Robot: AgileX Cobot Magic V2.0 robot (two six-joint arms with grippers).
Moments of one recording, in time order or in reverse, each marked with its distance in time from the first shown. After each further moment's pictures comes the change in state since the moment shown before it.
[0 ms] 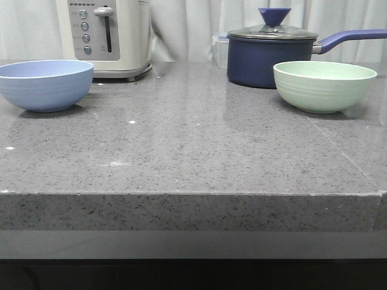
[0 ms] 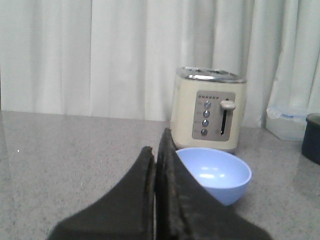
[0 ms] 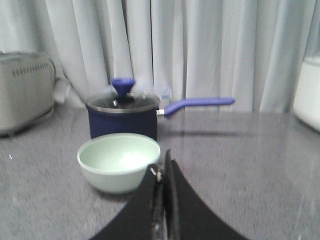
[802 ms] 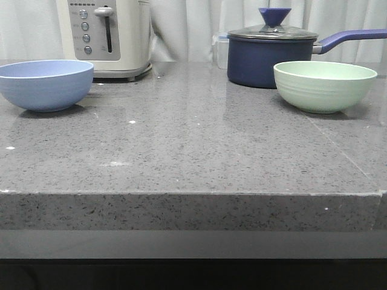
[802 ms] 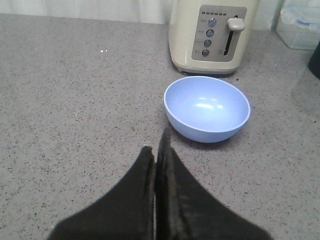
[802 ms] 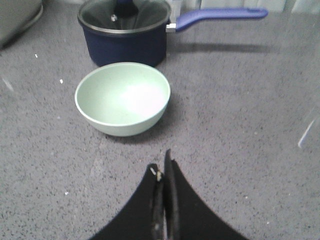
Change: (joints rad) left arm 0.000 0.509 -0.432 0.000 0.434 0.000; right arm 0.000 0.615 -0.431 -0.002 0.345 -0.002
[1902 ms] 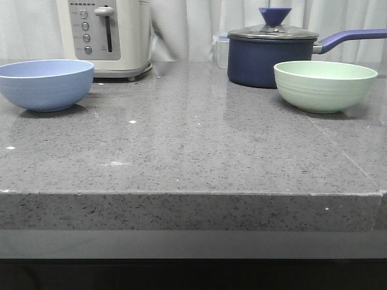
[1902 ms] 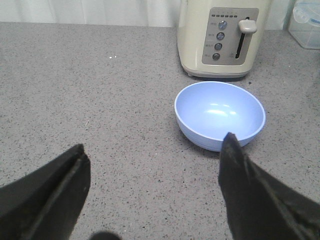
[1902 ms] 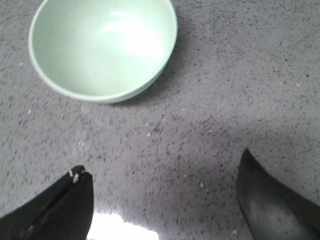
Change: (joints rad) left arm 0.000 0.046 0.000 0.043 -0.060 0.000; right arm -0.032 0.541 -0.335 0.014 0.239 0.012
